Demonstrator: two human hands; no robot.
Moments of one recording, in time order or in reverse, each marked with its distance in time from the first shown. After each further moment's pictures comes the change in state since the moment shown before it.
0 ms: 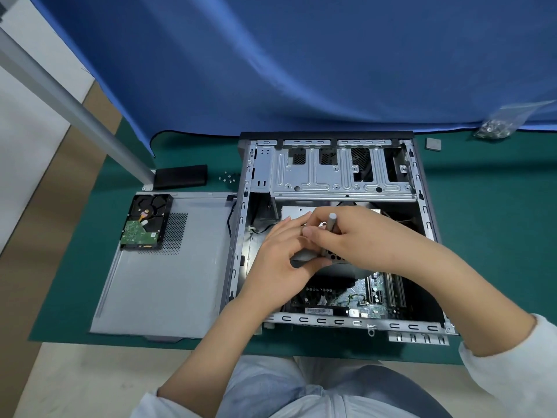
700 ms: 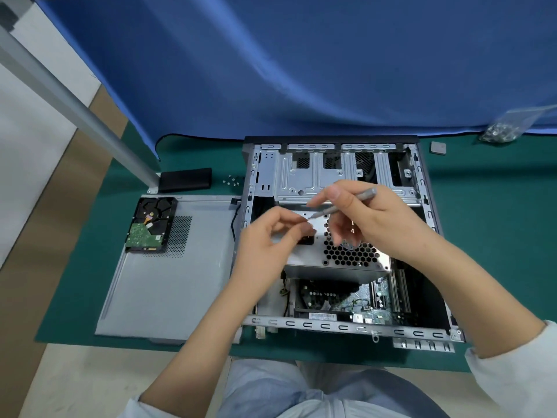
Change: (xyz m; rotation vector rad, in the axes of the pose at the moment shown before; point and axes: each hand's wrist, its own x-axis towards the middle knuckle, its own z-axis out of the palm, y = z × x) left_hand 0.017 0.022 -0.035 -0.340 0.105 -0.379; right_hand 0.006 0.010 -0.012 0.701 0.125 -0.194
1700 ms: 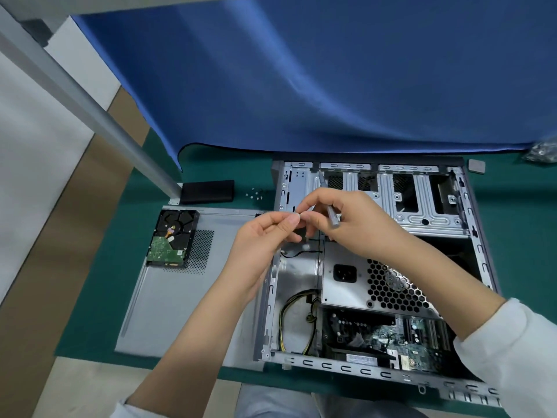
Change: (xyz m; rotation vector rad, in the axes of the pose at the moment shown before) left_hand 0.048 -0.012 -0.062 -0.429 0.023 -0.374; right_hand 0.091 0.010 0.033 -0.464 -0.008 -0.097
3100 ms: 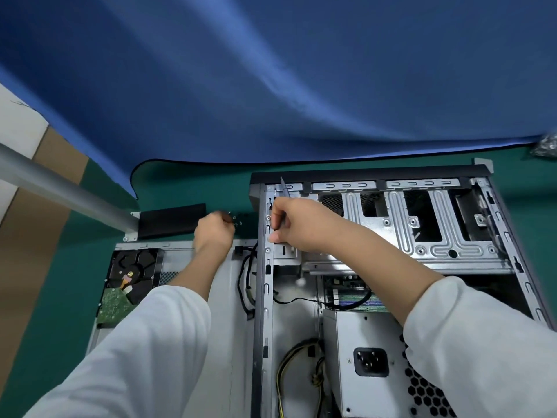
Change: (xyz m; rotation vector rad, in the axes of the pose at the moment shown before) left_hand 0.235 -0.073 -0.096 1.181 0.432 -0.097; right_hand 0.126 0.074 0.040 -0.094 -0.179 0.331
